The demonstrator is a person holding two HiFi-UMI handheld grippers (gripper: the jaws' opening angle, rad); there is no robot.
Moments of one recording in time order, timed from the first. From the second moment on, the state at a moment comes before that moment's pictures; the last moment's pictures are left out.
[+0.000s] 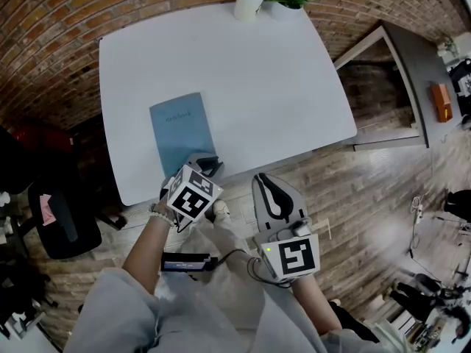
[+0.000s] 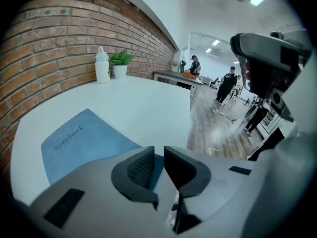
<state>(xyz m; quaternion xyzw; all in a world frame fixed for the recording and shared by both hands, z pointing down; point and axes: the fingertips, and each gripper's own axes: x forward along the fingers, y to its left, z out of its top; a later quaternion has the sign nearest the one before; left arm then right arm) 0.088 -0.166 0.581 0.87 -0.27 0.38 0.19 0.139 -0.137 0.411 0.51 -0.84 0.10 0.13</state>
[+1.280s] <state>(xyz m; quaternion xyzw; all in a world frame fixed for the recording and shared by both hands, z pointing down) 0.025 -0.158 0.500 0.89 -0.33 0.25 0.16 0.081 -0.129 0.389 0.47 -0.87 0.07 0.14</state>
